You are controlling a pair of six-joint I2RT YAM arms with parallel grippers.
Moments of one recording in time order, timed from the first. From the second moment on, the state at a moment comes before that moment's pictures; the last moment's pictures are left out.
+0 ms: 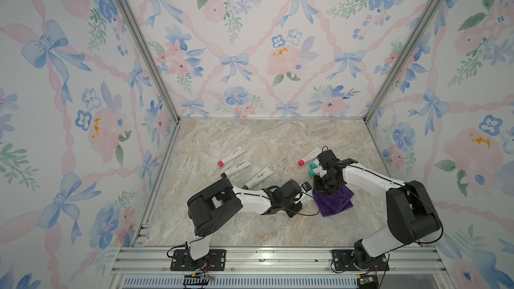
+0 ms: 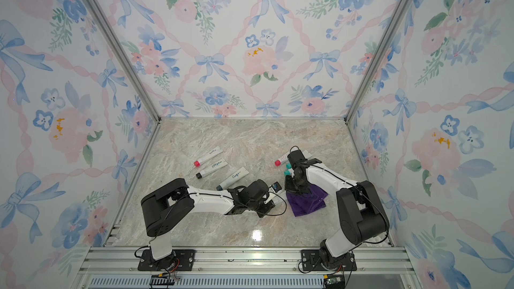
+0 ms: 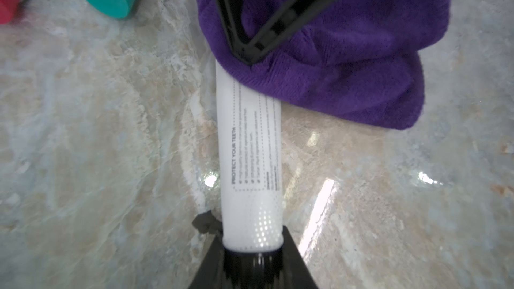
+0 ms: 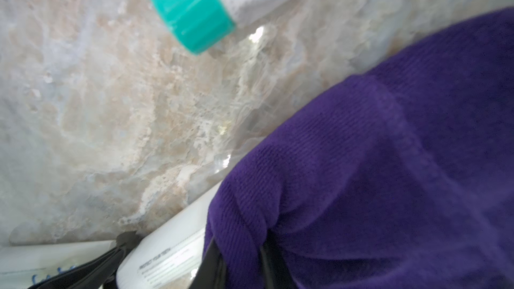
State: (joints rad) left arm -1.06 1.88 0.96 0.09 0.04 -0.03; right arm 0.34 1.59 0.94 -0.76 -0.07 0.46
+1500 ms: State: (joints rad) left arm -1.06 1.87 0.95 0.08 0.04 -0.03; right arm 0.35 1.61 0.95 -0.72 -0.06 0.46
